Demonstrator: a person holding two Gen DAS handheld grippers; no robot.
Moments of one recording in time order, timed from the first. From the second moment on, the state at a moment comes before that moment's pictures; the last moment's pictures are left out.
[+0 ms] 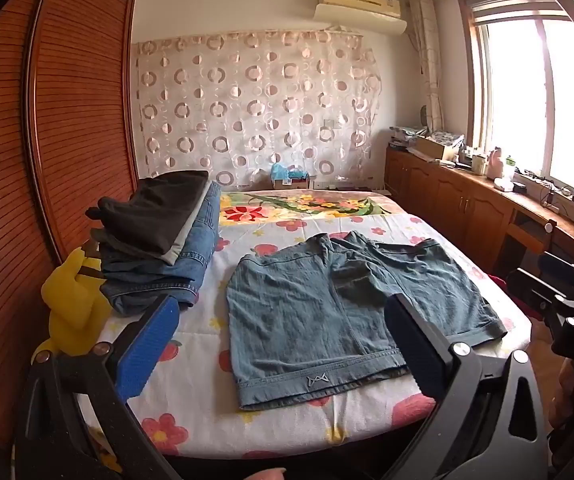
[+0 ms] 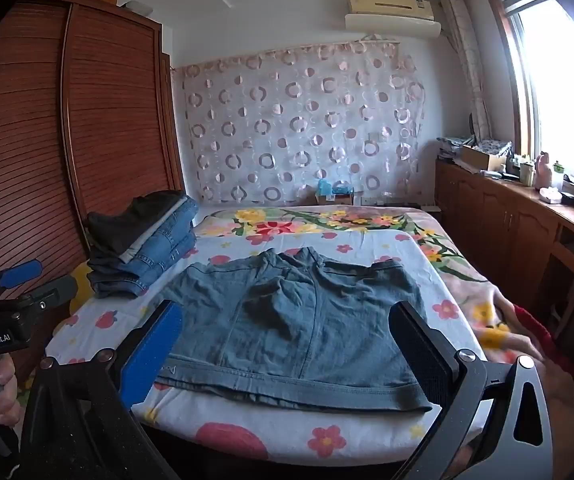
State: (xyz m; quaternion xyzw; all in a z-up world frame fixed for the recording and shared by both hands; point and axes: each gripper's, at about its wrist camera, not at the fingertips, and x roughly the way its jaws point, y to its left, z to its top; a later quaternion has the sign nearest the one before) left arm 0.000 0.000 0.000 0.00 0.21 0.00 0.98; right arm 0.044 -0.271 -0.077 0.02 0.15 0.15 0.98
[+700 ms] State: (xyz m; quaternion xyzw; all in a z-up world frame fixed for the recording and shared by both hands) left arm 0.000 0.000 0.000 0.00 0.22 0.00 0.98; right arm 0.043 -0.271 -0.076 0.02 0.15 0.15 0.98
